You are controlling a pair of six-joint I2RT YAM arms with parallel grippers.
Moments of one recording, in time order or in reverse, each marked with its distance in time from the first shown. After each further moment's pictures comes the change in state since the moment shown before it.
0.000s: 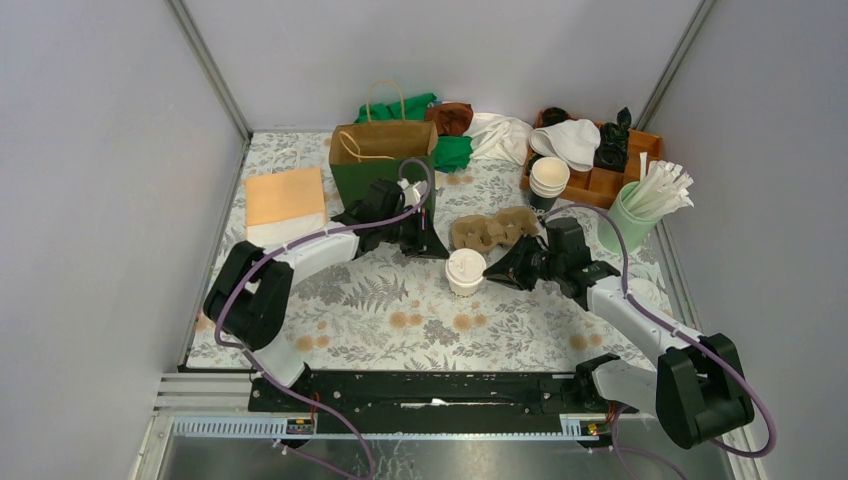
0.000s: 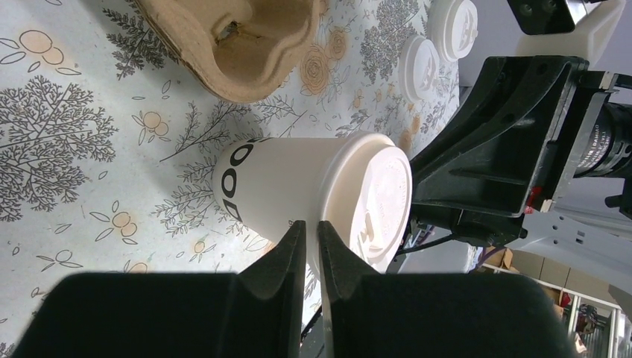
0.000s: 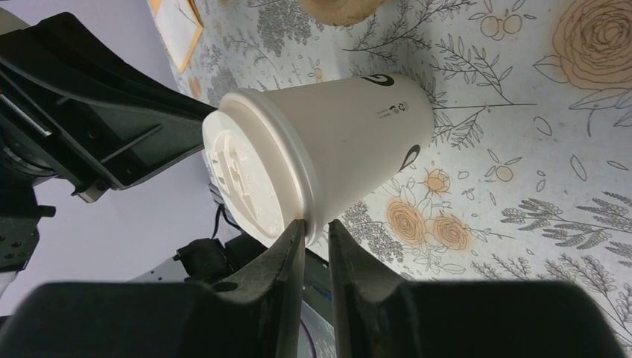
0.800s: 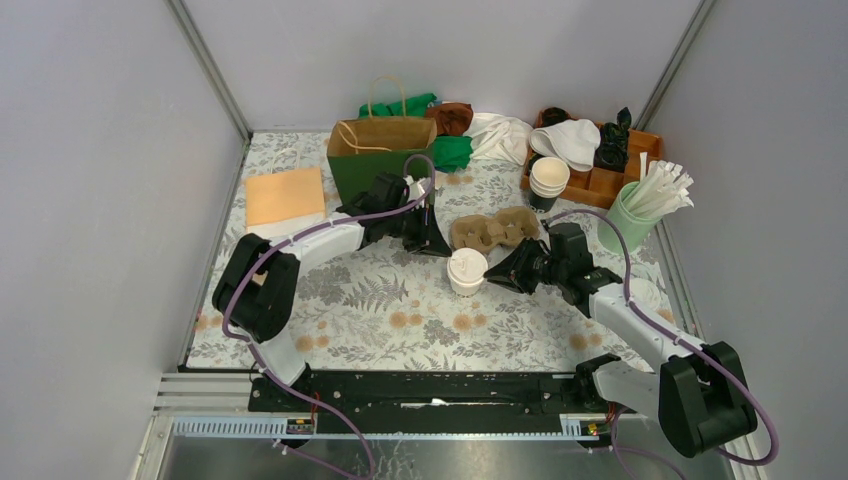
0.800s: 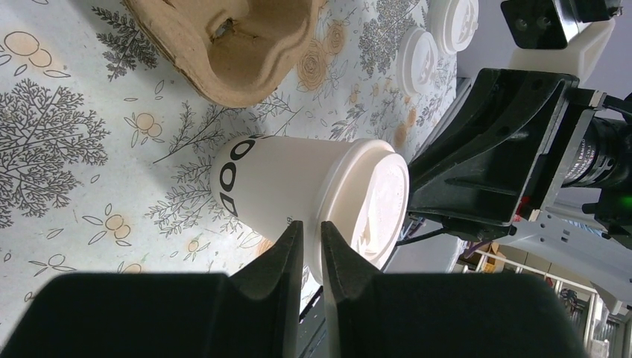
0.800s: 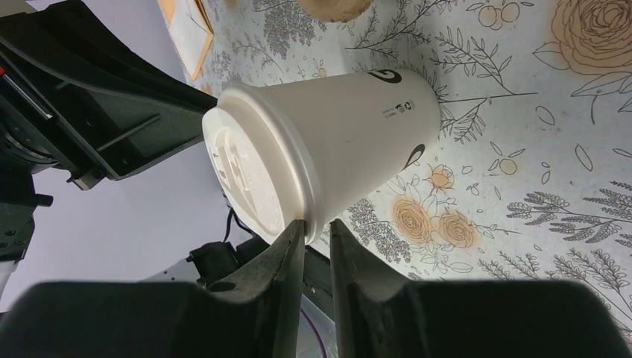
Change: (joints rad) left arm 0.006 0.056 0.098 -0.105 0.033 0.010; right arm 0.000 -0.042 -0.041 0.032 0.007 0.053
